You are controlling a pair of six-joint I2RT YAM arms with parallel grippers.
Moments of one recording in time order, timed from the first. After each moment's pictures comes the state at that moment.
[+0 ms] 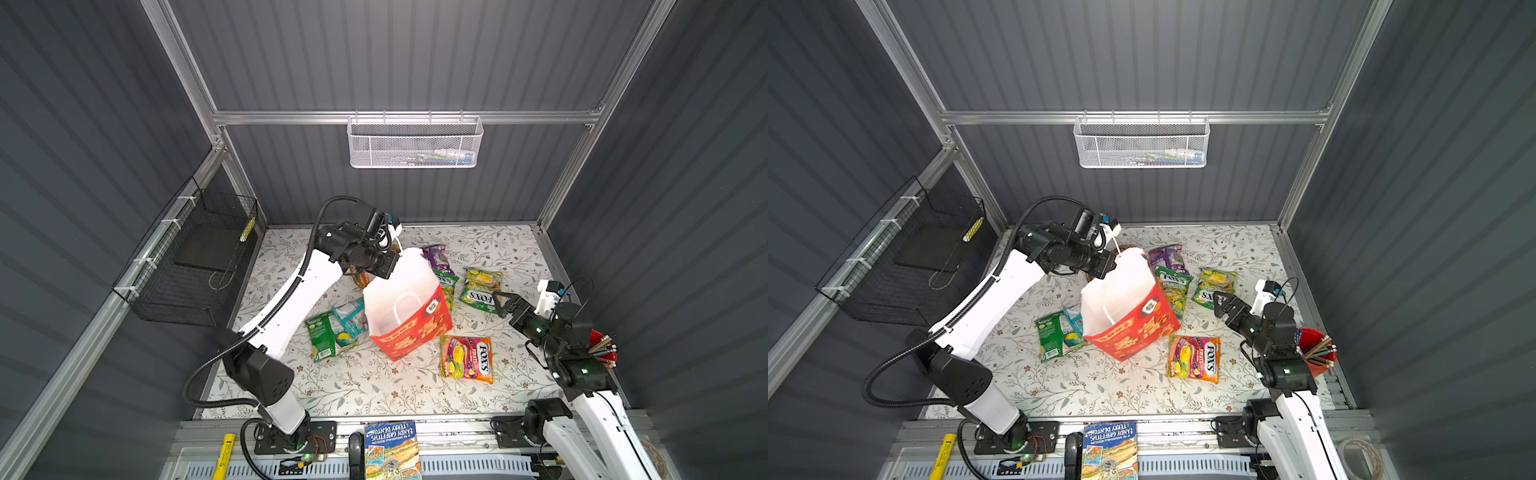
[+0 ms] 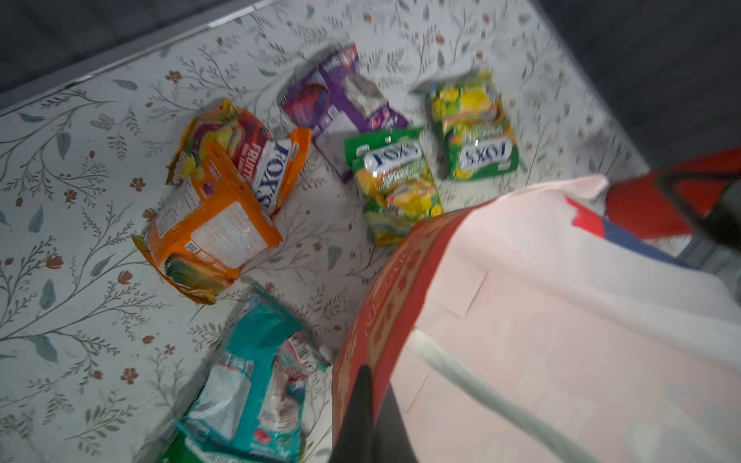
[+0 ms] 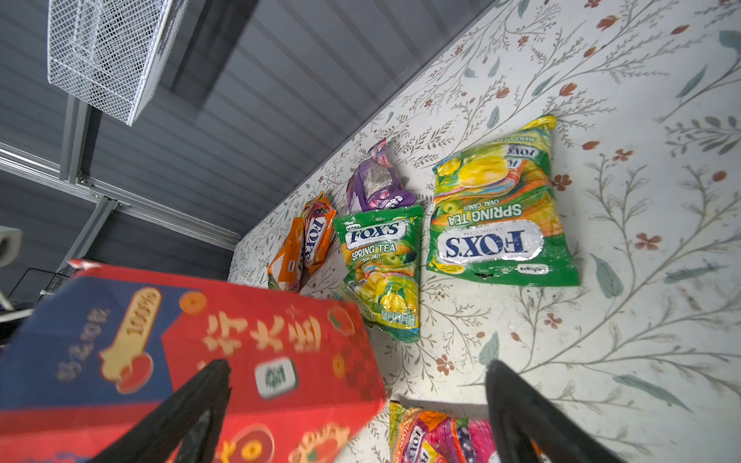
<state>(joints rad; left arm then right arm) -0.60 1.61 1.81 -1.04 0.17 -0.14 0.07 0.61 0.54 -0.33 -0.28 0.73</state>
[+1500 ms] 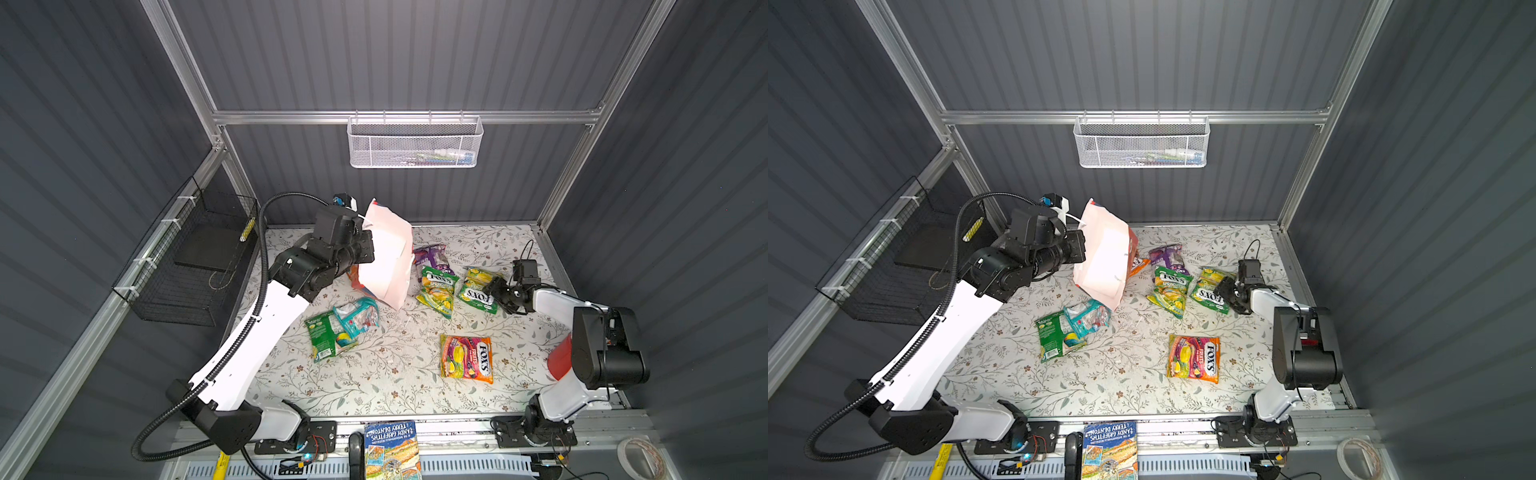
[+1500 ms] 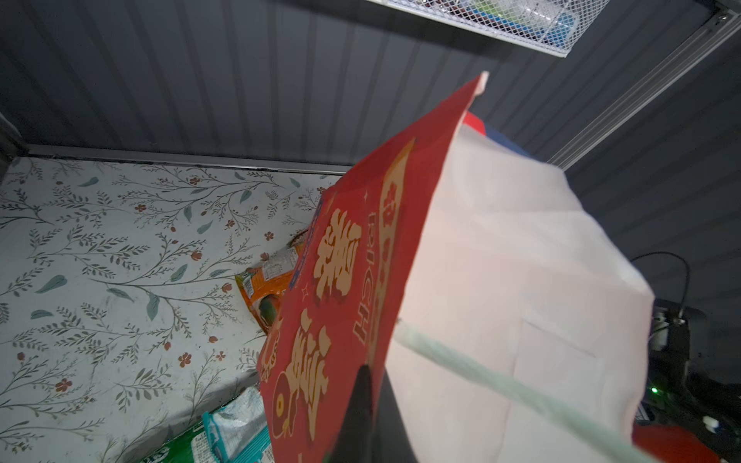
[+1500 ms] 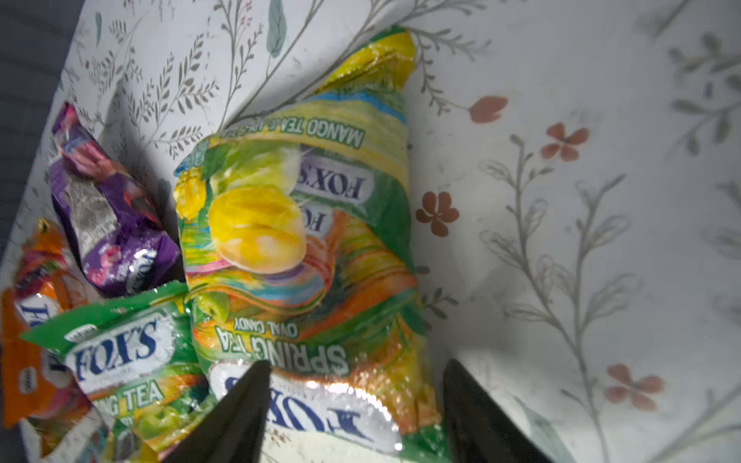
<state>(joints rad) -0.61 1.38 1.67 -0.84 -0.17 -0.44 -0.01 1.66 0.86 -0.18 -0.21 0.66</state>
